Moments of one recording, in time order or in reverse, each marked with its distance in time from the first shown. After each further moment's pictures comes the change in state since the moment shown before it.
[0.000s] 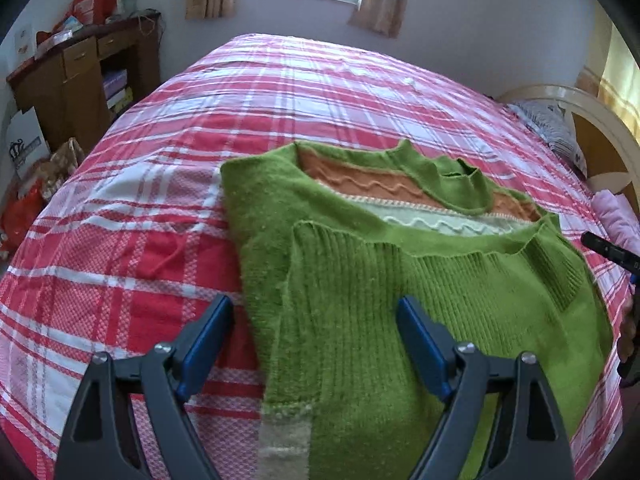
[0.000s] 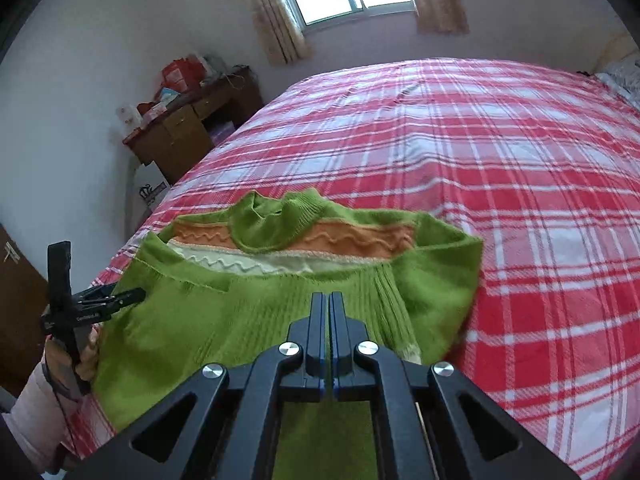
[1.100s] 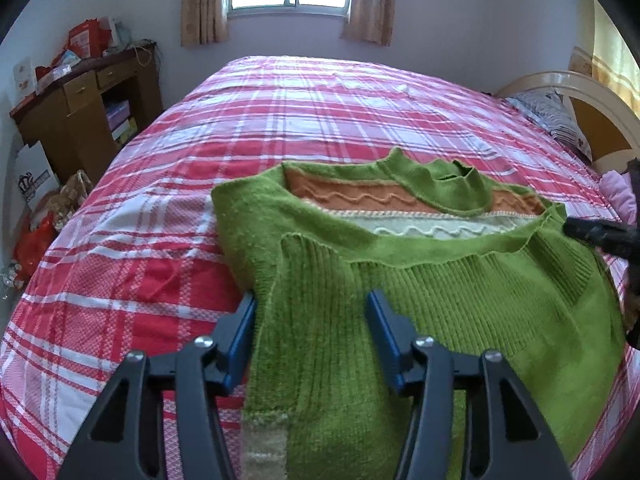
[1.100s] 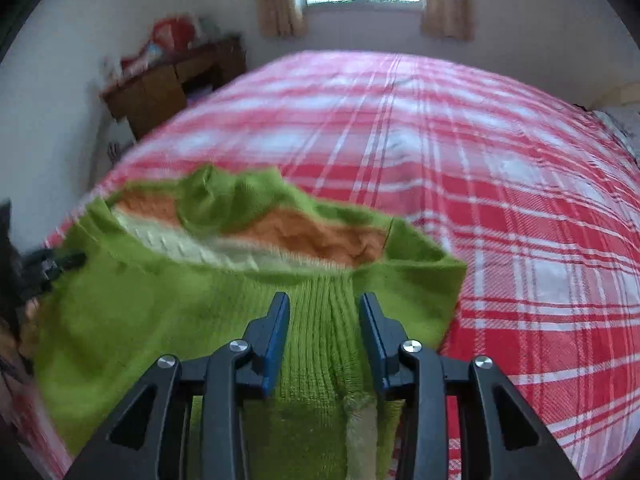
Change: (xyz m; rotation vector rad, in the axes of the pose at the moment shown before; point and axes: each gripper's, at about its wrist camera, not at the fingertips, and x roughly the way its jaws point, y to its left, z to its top) left arm -0.004 -0.018 0.002 0.077 -0.060 0.059; right arm 0.046 -0.007 0.004 -0.157 0.108 -0.171
